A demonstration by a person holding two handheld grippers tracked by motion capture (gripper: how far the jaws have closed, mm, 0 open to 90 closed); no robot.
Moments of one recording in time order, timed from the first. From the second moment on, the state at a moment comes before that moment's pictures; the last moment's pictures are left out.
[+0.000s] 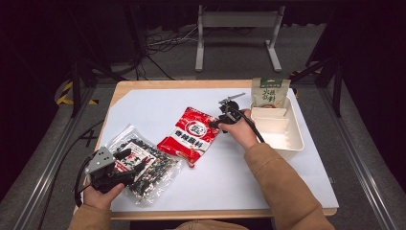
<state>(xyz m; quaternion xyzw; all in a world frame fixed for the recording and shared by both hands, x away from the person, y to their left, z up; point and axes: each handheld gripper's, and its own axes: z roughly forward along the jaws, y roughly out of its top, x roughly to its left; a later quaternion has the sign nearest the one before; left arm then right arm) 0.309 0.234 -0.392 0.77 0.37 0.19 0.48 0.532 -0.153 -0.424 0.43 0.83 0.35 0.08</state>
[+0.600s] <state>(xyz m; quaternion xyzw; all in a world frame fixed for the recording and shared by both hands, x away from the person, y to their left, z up) 0.308 0.234 -0.392 0.77 0.37 0.19 0.48 0.534 -0.152 -0.427 0.46 0.80 0.38 0.01</state>
